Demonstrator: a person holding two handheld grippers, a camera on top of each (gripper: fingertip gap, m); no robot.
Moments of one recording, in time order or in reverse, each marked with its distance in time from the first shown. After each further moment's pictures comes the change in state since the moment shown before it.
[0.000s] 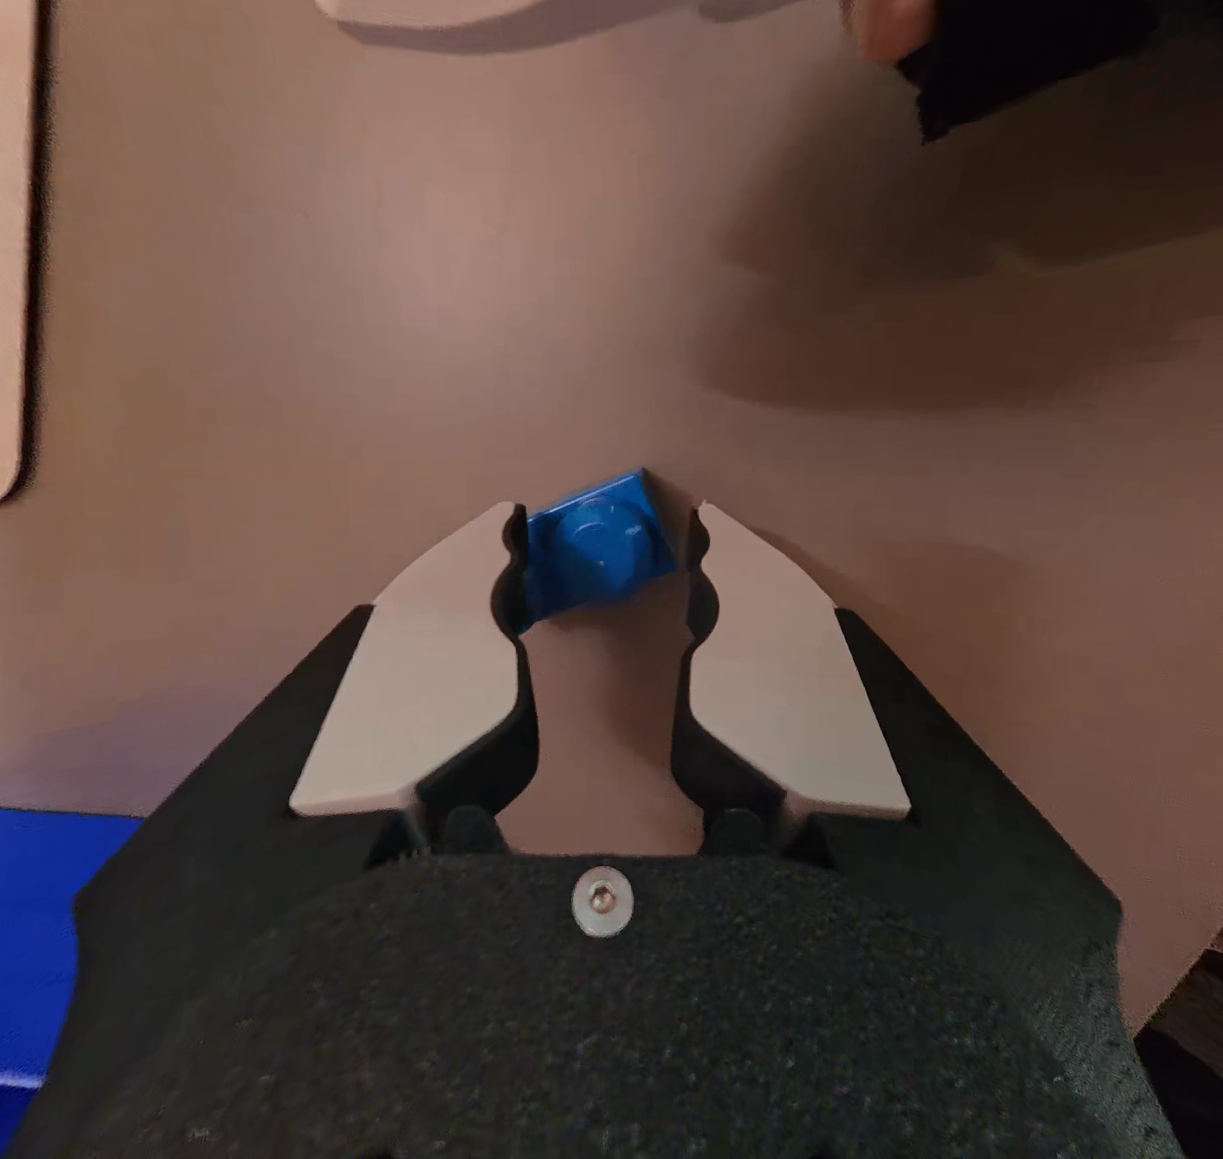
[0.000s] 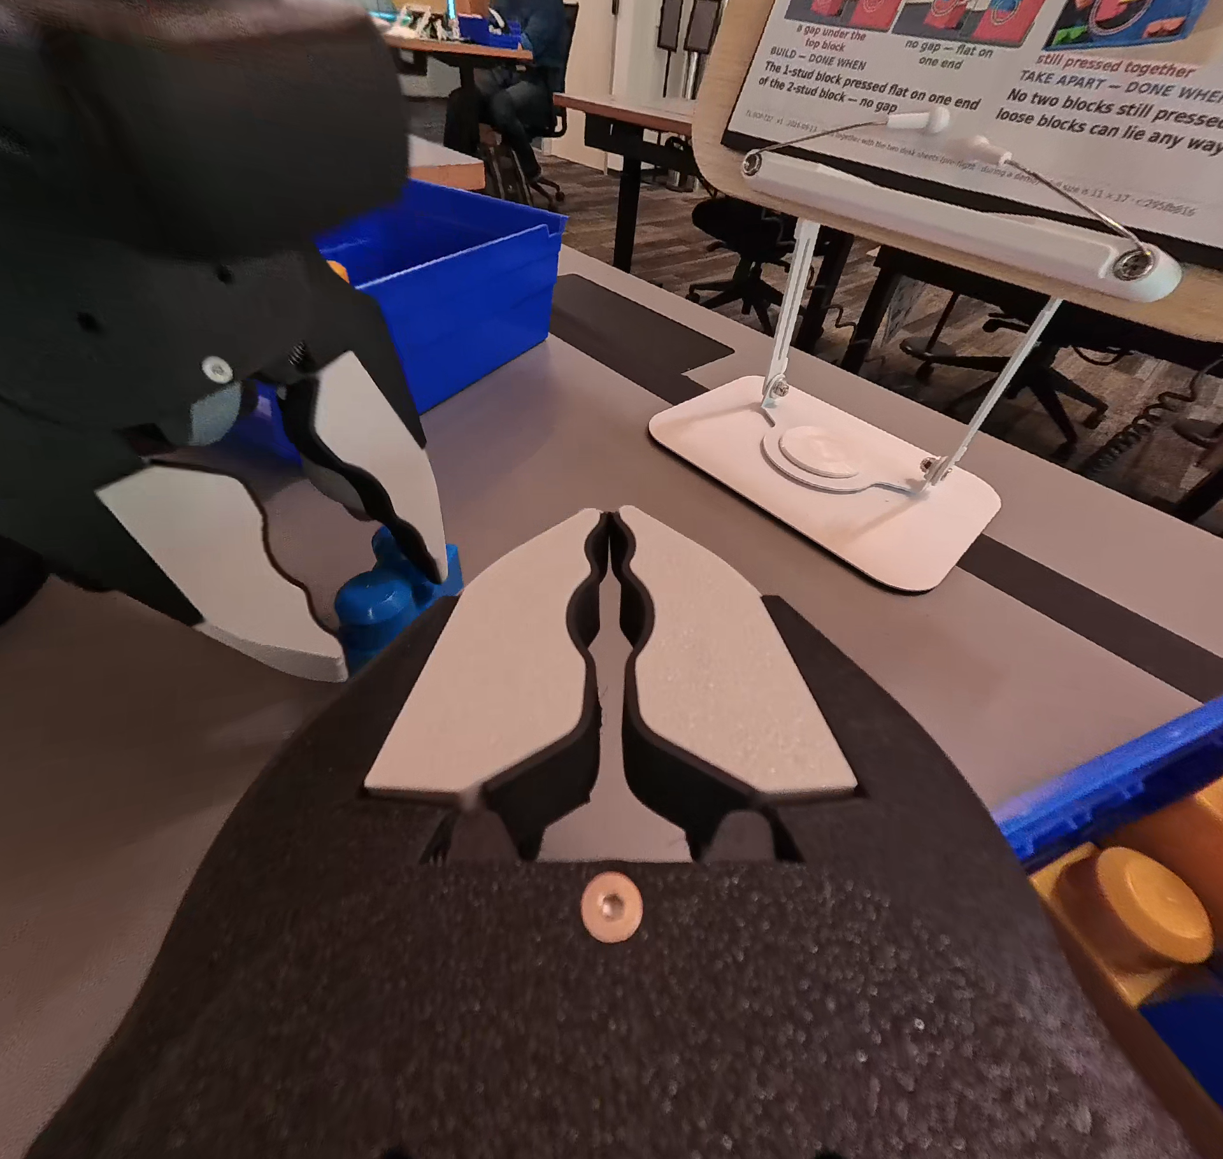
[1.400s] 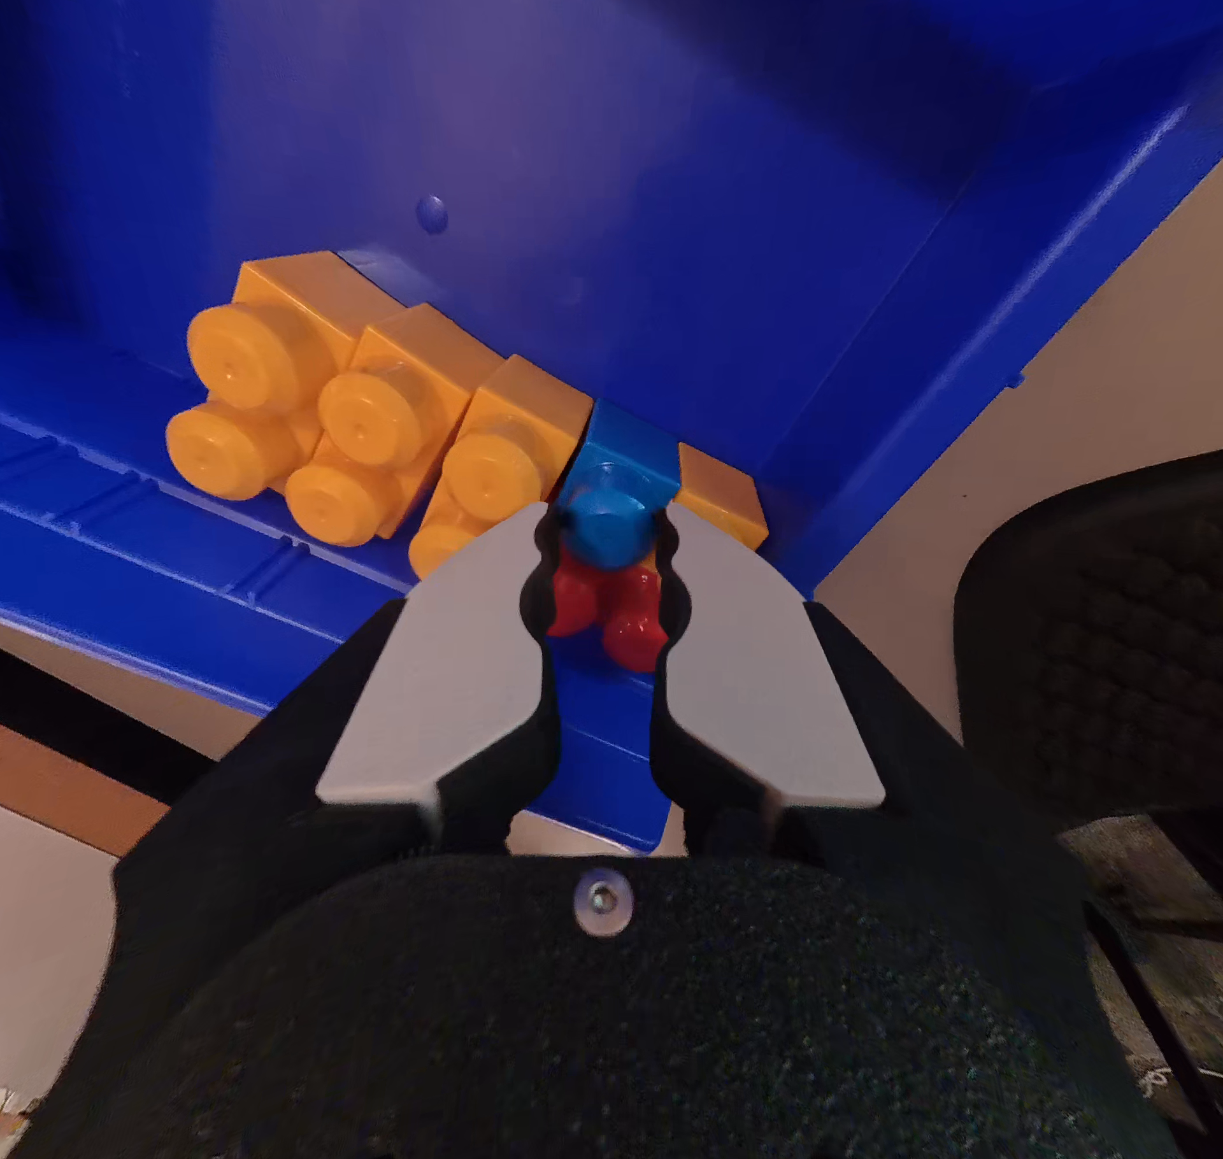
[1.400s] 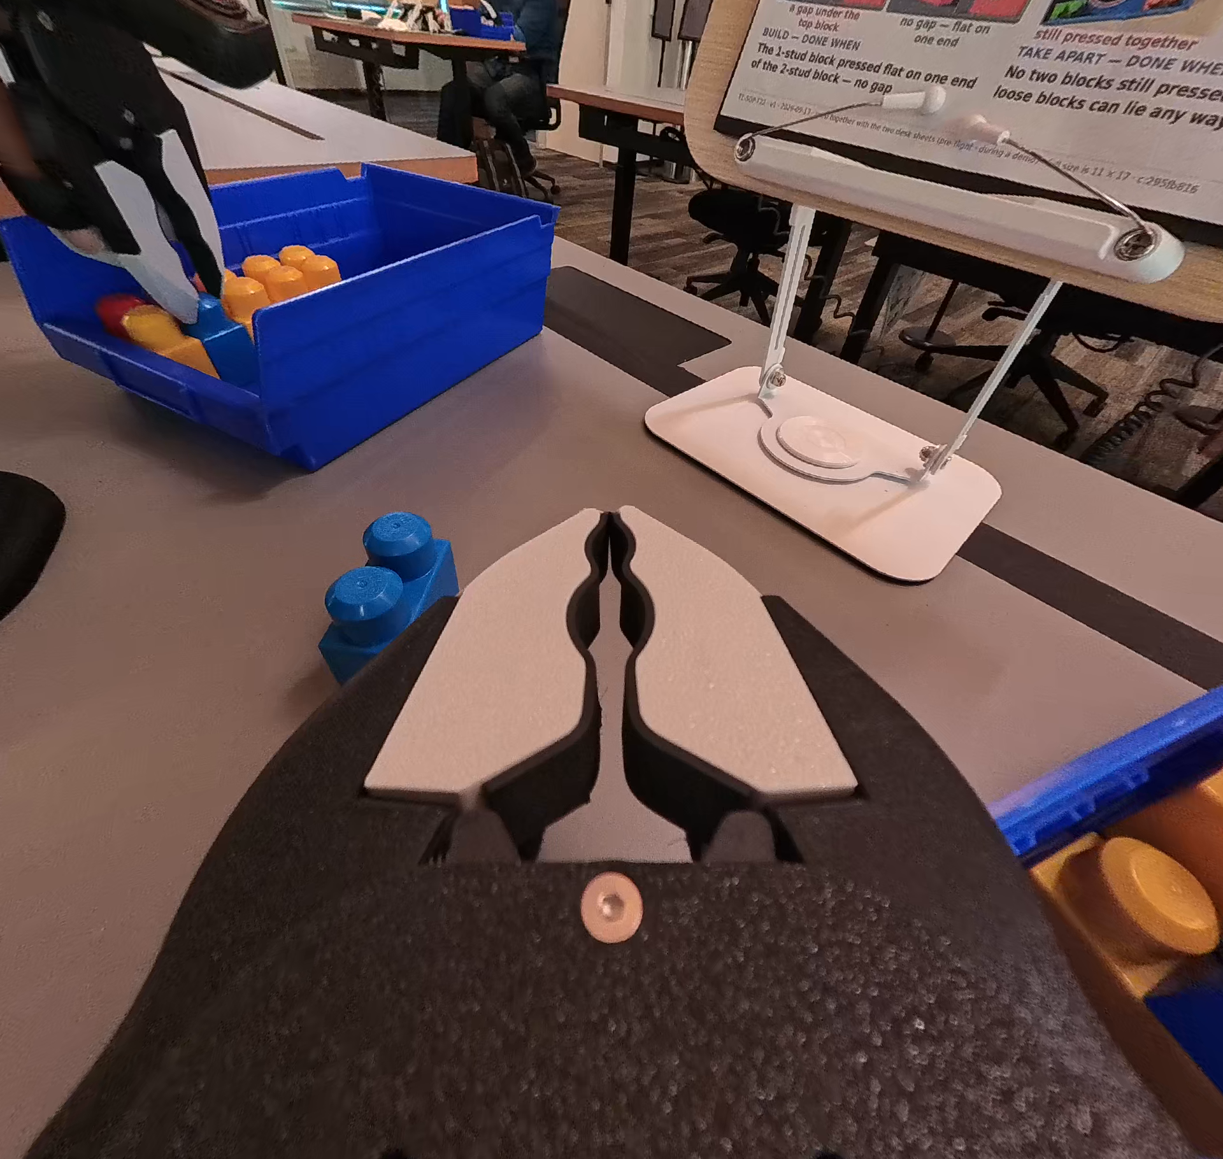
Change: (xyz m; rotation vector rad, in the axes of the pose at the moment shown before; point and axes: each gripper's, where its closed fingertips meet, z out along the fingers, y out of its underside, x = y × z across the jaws) left arm -0.125 0.265 -0.097 -0.404 -0.096 -0.457; right arm 0.002 0.004 0.001 -0.009 0.006 0.012
